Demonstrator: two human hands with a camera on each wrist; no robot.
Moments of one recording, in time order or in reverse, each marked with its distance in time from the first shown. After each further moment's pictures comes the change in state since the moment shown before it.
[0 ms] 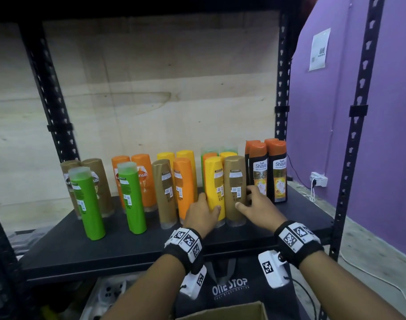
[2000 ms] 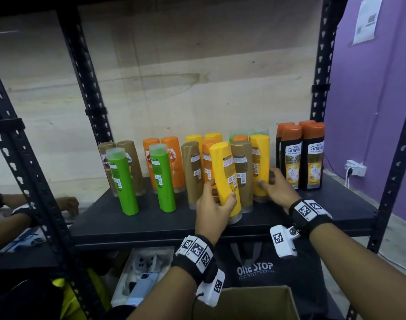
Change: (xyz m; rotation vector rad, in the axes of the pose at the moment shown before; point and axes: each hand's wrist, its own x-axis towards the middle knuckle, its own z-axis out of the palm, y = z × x) left_hand -0.042 -0.047 -0.007 -0.494 0.357 0.167; right_hand 0.039 0.004 0.037 0.269 0.047 0.133
